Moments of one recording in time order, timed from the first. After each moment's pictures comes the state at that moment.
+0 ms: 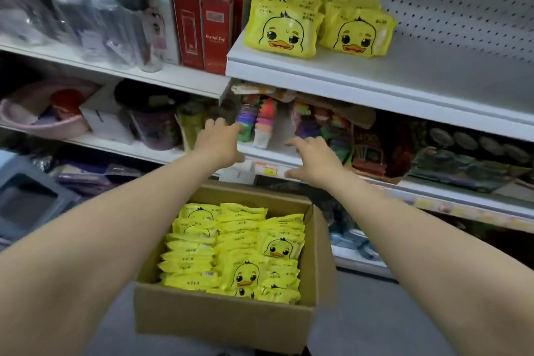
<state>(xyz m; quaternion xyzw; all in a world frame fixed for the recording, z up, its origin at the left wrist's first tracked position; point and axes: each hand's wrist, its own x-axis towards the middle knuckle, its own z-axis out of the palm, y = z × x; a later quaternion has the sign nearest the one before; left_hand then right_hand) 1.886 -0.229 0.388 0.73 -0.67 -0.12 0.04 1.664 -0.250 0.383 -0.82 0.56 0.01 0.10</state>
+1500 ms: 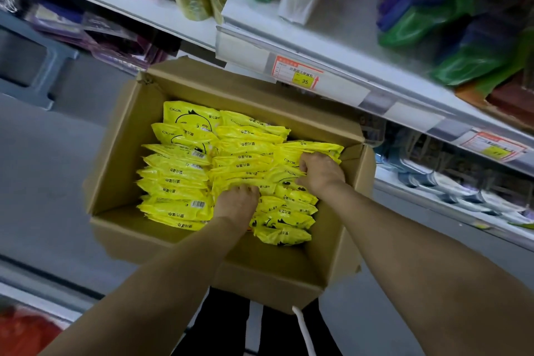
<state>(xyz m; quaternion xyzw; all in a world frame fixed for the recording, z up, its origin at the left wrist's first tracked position) 1.794 -0.147 0.068 0.65 -0.64 -0.29 -0.30 1.640 -0.274 0.064 -0.73 0.55 0.25 0.32</state>
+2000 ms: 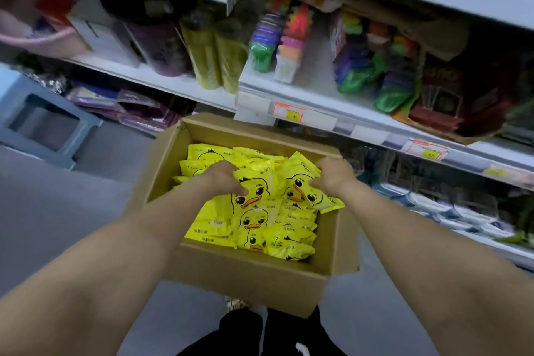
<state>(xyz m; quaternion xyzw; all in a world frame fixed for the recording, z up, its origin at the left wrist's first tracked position) 1.881 -0.181 0.197 0.75 -0.42 -0.50 0.00 1.631 -0.260 0.185 -0.73 0.61 0.17 0.26</state>
